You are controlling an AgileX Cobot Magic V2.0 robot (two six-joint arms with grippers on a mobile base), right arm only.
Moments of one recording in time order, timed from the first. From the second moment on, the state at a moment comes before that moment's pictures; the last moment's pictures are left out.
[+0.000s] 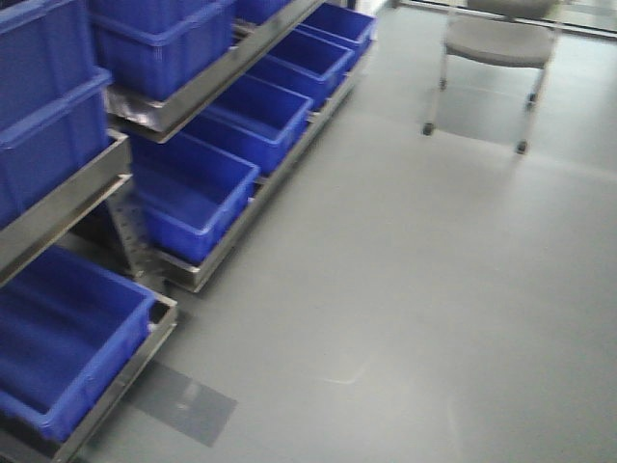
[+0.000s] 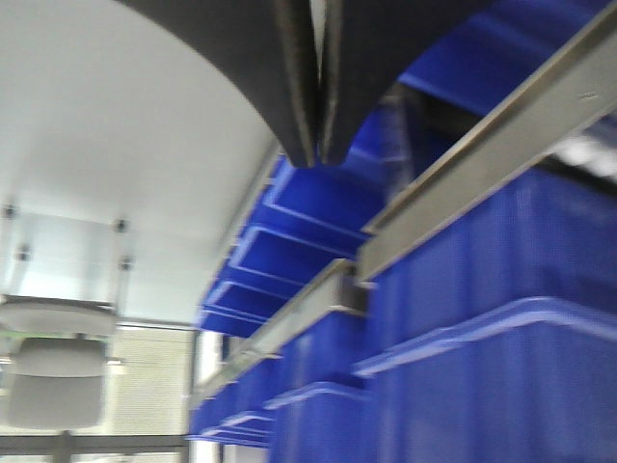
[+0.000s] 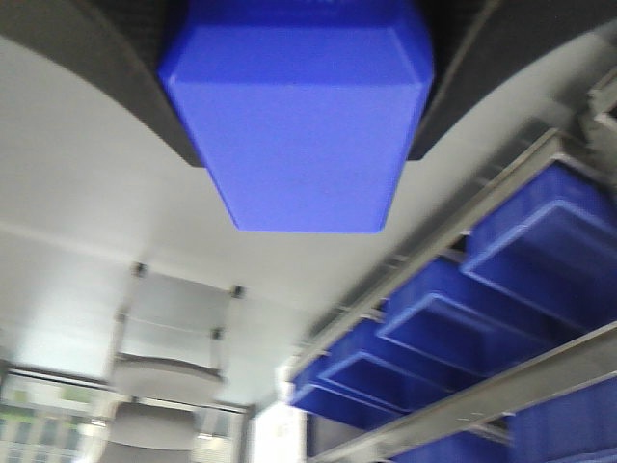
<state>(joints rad) -0.01 0.28 -0.42 -0.02 0.50 -0.04</state>
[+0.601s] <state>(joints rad) -0.01 0.28 -0.42 -0.02 0.50 -0.04</state>
